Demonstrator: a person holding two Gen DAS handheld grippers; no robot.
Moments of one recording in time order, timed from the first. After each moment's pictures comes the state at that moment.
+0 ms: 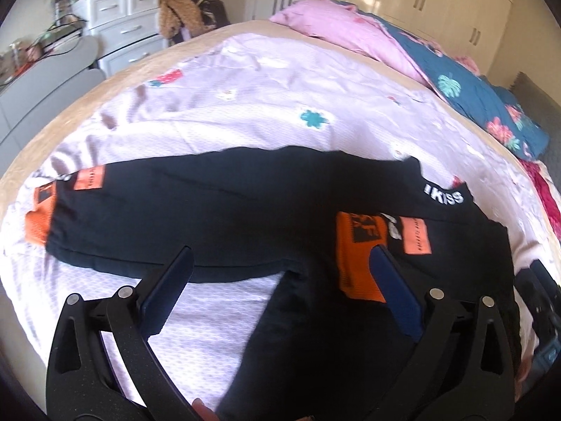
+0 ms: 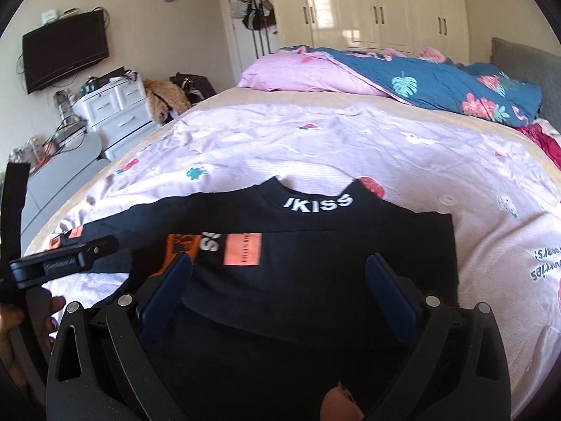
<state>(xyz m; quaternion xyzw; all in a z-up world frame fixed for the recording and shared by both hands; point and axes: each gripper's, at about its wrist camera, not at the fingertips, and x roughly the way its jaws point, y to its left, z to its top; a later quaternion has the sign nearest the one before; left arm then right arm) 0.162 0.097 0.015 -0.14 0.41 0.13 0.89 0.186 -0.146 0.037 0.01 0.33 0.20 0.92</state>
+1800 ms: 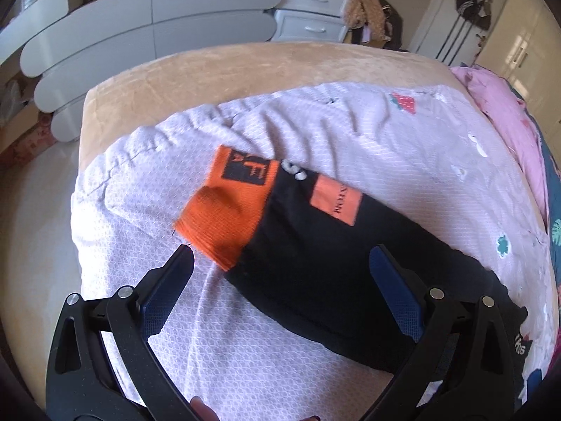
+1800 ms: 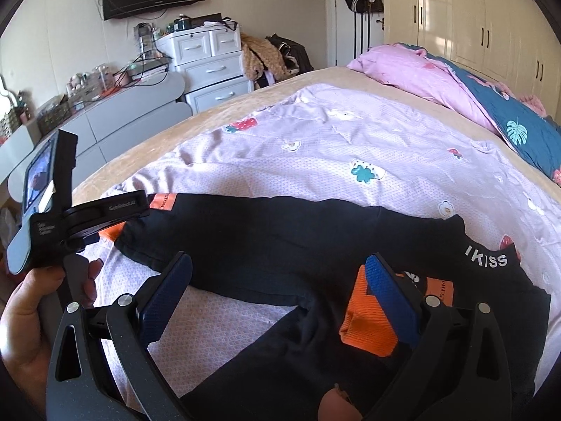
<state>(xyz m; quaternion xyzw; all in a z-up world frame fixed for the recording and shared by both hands) 0.100 0.289 -0.003 -0.31 0.38 0.39 0.78 0.171 0.063 0.050 -0.10 0.35 0.34 0.87</state>
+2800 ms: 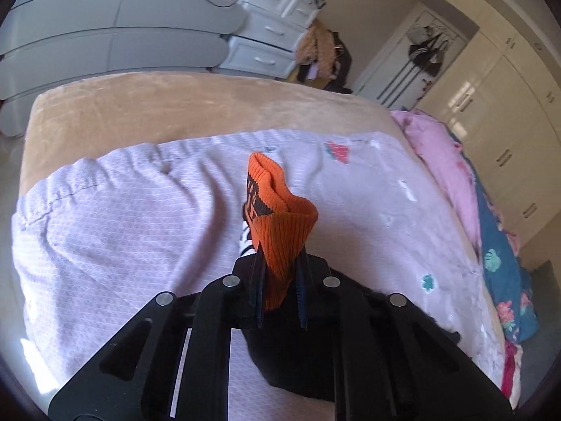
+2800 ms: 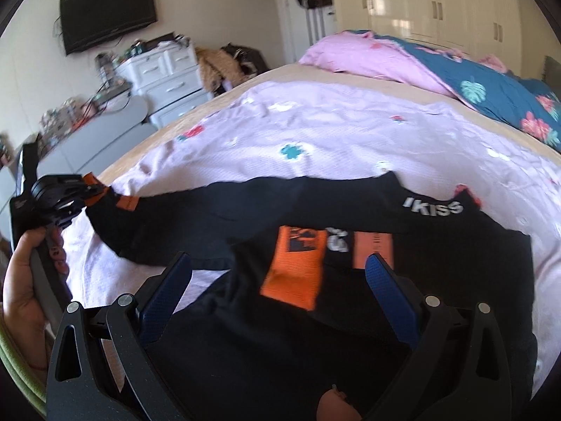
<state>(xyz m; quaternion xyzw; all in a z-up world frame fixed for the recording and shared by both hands) 0.092 0.293 0.027 -0.37 0.26 0.27 0.85 0.173 -0.034 0.044 -0.02 0.36 0.27 0.89</state>
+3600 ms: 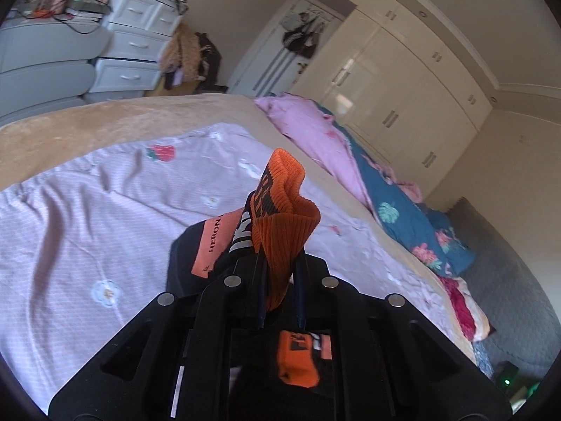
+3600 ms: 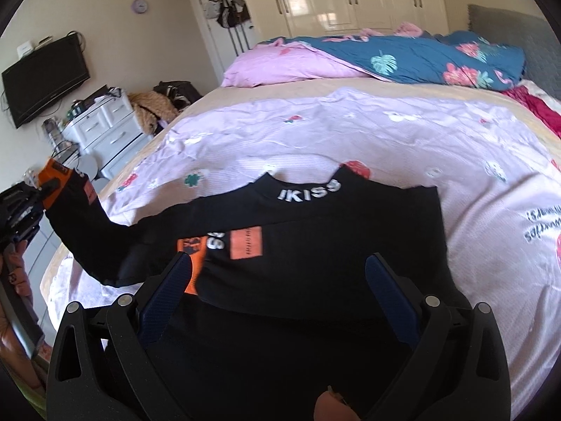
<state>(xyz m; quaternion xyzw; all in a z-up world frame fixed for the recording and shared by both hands) 0.126 0.169 0.099 -0.31 0.20 0.04 0.93 0.174 -0.173 0.053 0.08 0.36 0.17 0.91</state>
